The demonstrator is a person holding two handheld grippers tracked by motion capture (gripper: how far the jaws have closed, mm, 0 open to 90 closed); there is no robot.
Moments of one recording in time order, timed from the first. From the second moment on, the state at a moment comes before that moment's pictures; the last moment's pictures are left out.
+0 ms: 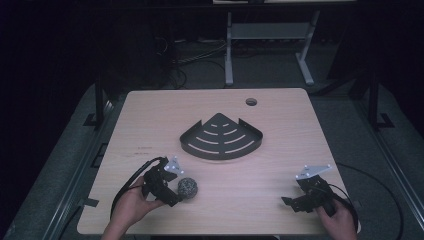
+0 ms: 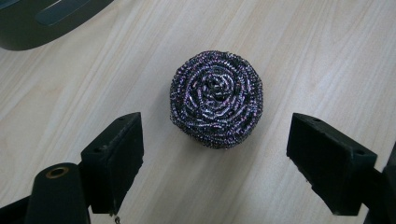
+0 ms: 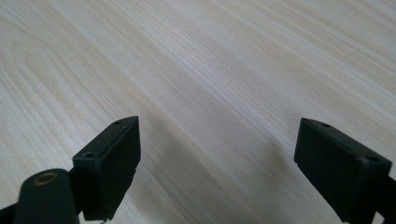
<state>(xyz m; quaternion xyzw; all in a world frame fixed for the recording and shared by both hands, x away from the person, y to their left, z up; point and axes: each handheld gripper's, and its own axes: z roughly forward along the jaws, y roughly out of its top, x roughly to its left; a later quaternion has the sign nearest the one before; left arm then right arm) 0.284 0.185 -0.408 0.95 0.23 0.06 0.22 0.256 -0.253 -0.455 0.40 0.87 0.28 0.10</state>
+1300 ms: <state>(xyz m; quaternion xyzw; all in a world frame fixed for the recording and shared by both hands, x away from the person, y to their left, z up) 0.297 0.165 -0.426 0.96 0.22 0.04 0.18 0.256 -0.251 -0.457 0.40 0.87 0.27 0.09</state>
